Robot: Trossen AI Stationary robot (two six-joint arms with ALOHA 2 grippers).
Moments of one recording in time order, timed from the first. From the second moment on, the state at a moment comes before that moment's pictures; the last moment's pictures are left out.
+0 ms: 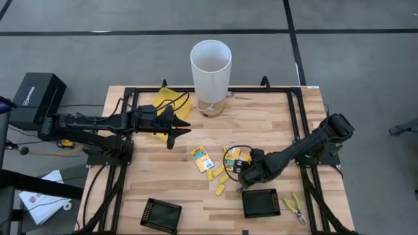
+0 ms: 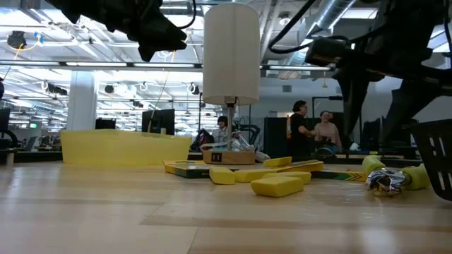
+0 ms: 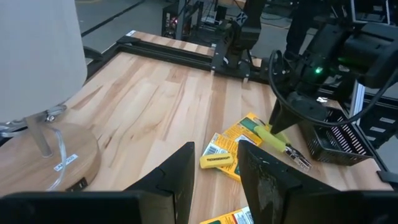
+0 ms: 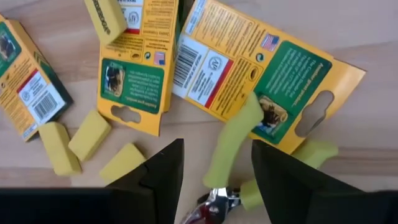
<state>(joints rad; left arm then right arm) 0.13 1.01 0.65 0.03 0.01 -0.16 0.47 1.67 1.05 -0.80 0.30 2.14</state>
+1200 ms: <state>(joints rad) 0.23 1.01 0.65 0.01 0.09 -0.16 0.45 1.72 0.97 -0.71 0.26 2.16</state>
